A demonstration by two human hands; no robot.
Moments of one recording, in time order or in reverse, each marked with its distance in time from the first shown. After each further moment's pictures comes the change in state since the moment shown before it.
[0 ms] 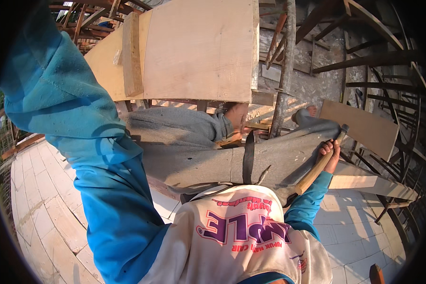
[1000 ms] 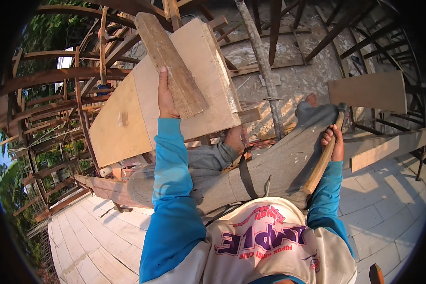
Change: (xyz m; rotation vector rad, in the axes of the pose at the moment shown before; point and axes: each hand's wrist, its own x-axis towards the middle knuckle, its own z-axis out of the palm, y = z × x) left_hand -0.087 -0.130 0.192 -1.095 0.661 -0.984; right_hand -0.005 0.009 0.003 -0.024 0.073 -0.085
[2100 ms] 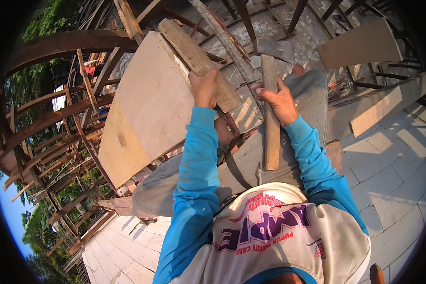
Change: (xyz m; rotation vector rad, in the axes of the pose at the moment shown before) left_hand 0.009 -0.137 0.104 0.550 0.112 -0.026; right_hand 0.019 0.057 0.128 -0.540 -0.213 -0.174
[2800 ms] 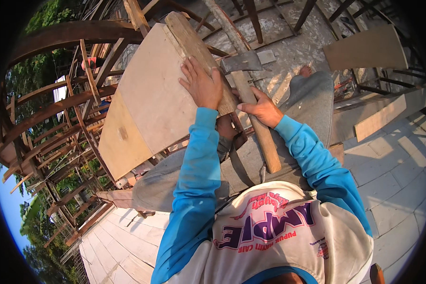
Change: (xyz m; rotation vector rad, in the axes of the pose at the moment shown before) left_hand 0.002 -0.013 -0.028 1.153 0.242 0.549; right_hand 0.008 0.038 0.033 -0.147 -0.385 0.171
